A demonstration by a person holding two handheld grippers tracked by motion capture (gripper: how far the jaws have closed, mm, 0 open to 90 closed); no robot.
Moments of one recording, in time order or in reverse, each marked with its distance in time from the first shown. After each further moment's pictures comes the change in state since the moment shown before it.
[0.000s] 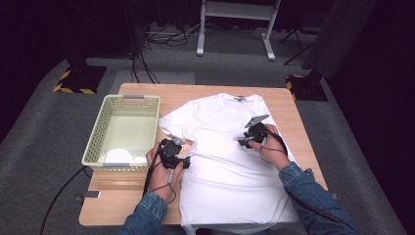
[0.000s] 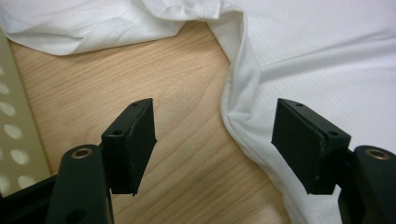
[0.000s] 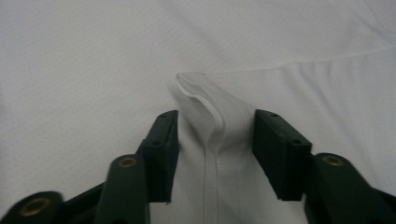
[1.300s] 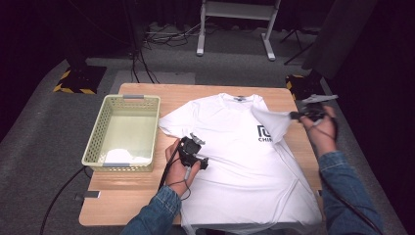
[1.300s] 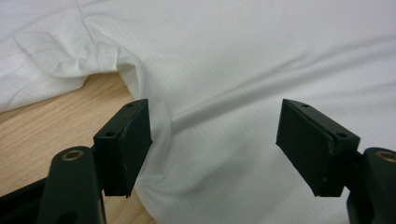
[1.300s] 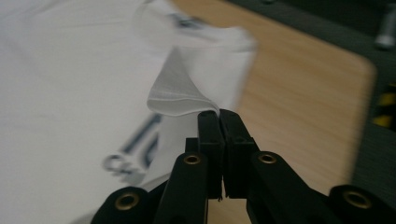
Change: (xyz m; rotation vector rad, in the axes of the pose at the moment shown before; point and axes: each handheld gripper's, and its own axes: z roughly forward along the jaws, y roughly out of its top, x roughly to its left) left arm -0.041 0.029 0.022 0.004 -0.125 0.108; right arm -0.116 -0.048 -0.126 -0.170 -0.202 0.270
